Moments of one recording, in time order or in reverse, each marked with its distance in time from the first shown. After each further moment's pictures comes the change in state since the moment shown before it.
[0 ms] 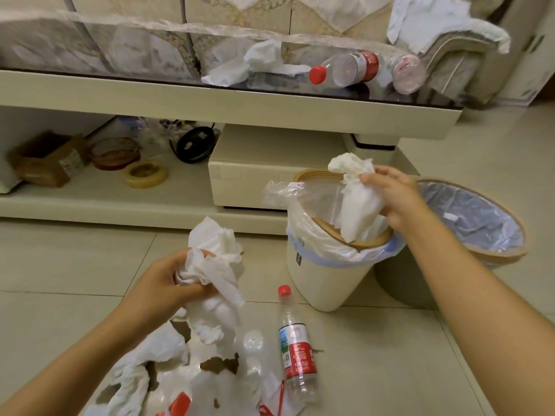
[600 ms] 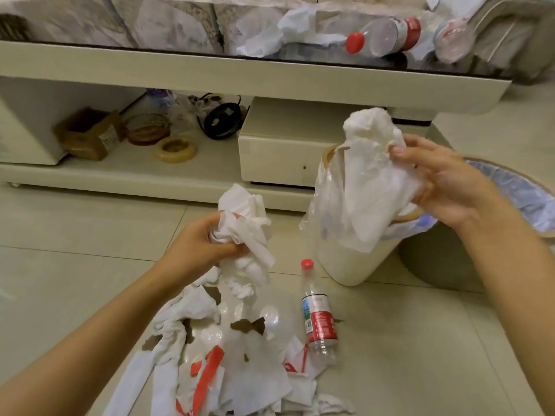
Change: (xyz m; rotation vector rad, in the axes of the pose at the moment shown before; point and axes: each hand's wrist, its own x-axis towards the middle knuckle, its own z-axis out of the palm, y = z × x) left_hand -0.004 -0.002 -0.014 -0.009 -0.018 0.024; right_hand -0.100 -0.046 0.010 0.113 -0.490 0.007
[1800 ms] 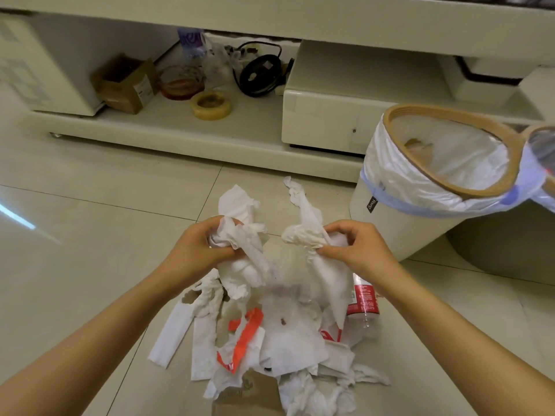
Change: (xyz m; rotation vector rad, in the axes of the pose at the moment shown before) left_hand -0.035 -0.081 -0.038 0.025 0.071 -0.097; right_hand -0.008 0.183 0.100 -0.599 -0.055 0.111
